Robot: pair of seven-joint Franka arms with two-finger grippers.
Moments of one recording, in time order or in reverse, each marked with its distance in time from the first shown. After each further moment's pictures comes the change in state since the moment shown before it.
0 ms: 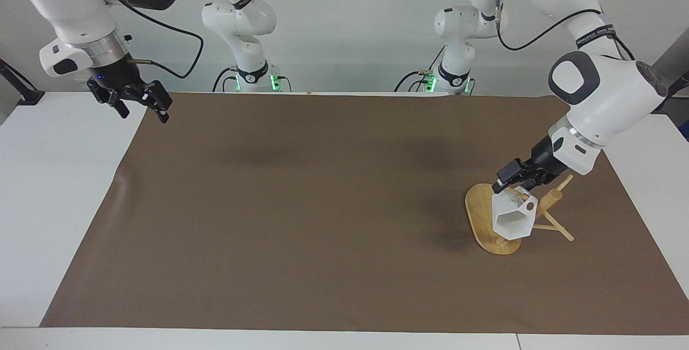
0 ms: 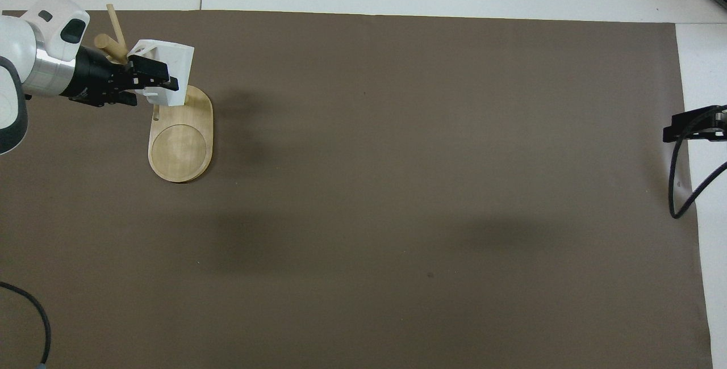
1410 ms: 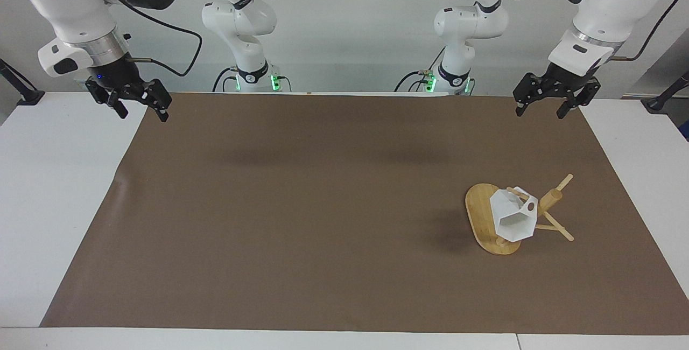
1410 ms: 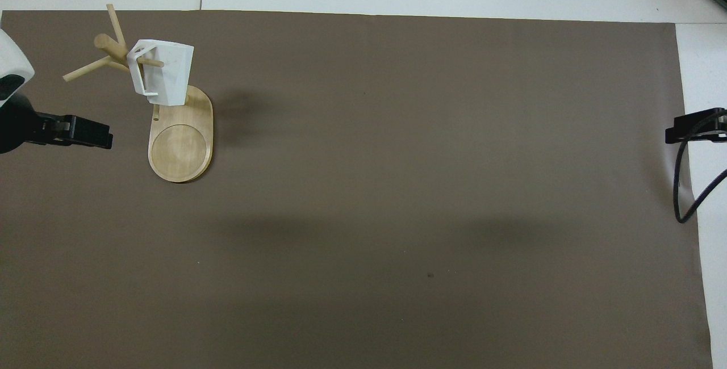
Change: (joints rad) left arm -0.019 -0.286 -0.013 0.013 0.313 -0.360 0.096; right arm -0.002 -0.002 0.000 0.000 0.000 0.001 -0.040
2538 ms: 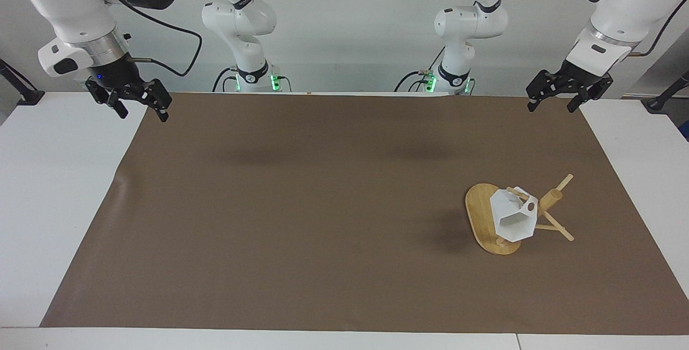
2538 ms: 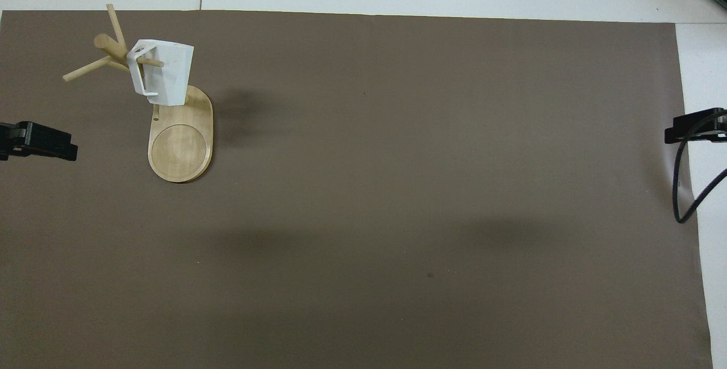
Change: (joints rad) left arm 0.038 0.002 0.014 0.006 0.000 -0.052 0.001; right arm 0.000 0.000 0.000 0.000 0.000 0.000 0.000
